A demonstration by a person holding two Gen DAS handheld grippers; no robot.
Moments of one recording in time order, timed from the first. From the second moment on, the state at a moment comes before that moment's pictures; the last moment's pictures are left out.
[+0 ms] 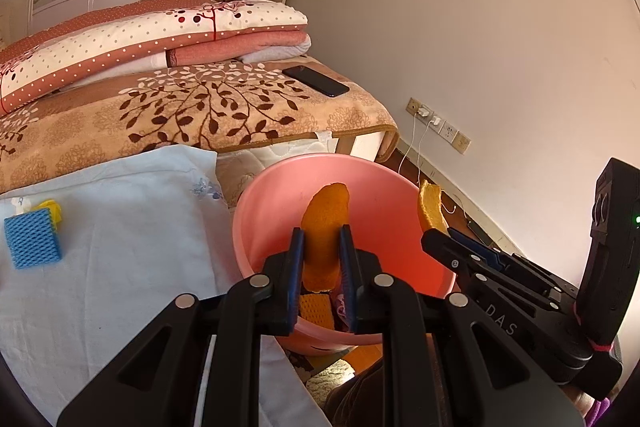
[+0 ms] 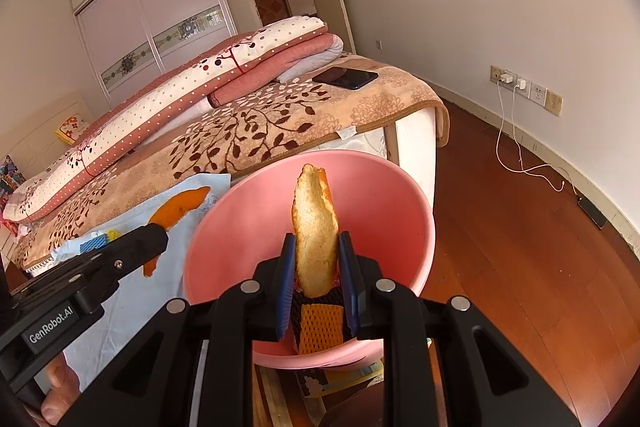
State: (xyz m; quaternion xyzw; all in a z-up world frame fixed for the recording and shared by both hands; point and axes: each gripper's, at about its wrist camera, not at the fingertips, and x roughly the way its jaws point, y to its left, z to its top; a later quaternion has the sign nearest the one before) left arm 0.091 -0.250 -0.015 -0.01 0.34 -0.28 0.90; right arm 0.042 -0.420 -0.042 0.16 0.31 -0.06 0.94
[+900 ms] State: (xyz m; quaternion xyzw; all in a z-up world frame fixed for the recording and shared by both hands) left arm 0.100 -0.265 -0.037 -0.01 0.38 -0.30 0.87; right arm 0.049 -0.426 -0.052 0.17 0.32 -0.06 0.93
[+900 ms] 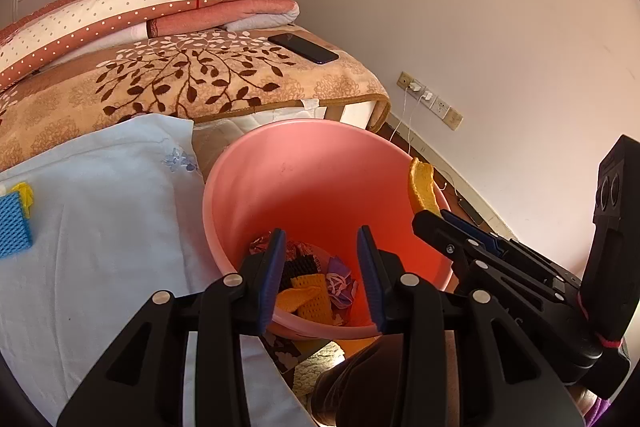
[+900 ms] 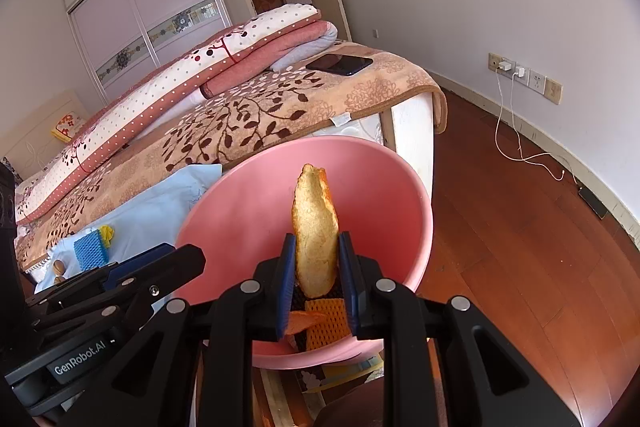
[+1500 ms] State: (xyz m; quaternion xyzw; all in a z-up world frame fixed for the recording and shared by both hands) left arm 0.094 -0.238 -0.029 -0.02 0.37 -0.28 0.88; right arm 0.040 -0.406 -0.037 0.16 0.31 -0.05 0.94
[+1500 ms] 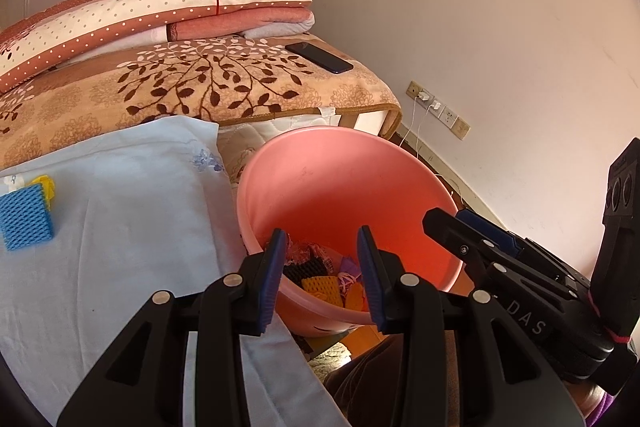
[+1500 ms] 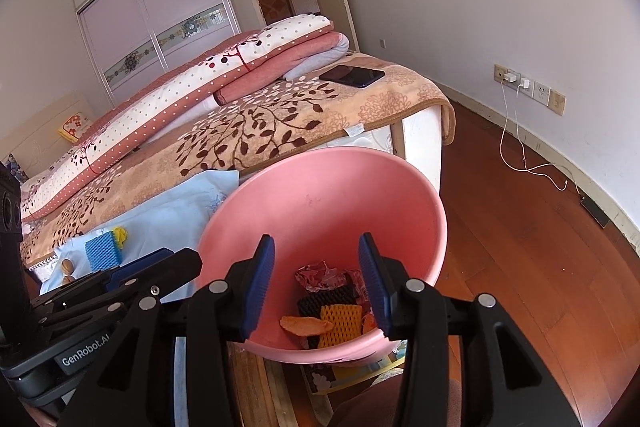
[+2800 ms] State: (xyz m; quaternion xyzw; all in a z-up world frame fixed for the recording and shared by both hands) left arm 0.169 0.041 -0.062 -0.10 0.39 -0.08 0.91; right arm 0.081 -0.218 -0.031 0.02 0.38 0.10 0.92
